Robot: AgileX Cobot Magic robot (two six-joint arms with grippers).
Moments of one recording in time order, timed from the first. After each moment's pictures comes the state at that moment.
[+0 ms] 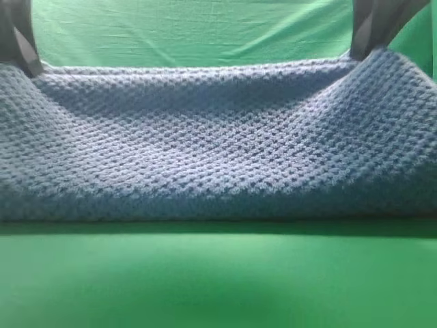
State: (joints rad) left arm -0.21 1.54 -1.04 -0.31 0.65 0.02; right arm 0.47 1.54 -1.08 -0.15 0.70 0.16
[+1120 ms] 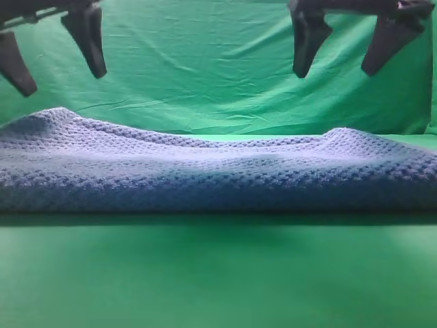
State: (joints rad) left arm -0.21 1.71 -1.28 -0.29 0.69 0.03; right arm 0.40 1.68 -1.20 -0.14 0.55 0.08
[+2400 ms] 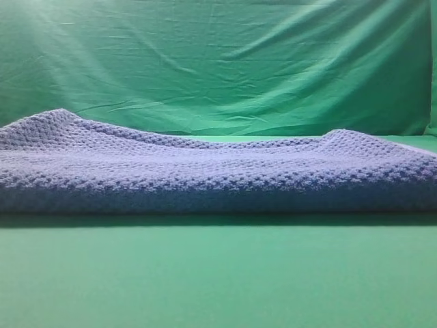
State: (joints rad) left arm -0.21 0.41 -0.77 -0.47 0.78 0.30; right arm 0.40 0.50 -0.85 0.02 0.86 -0.03
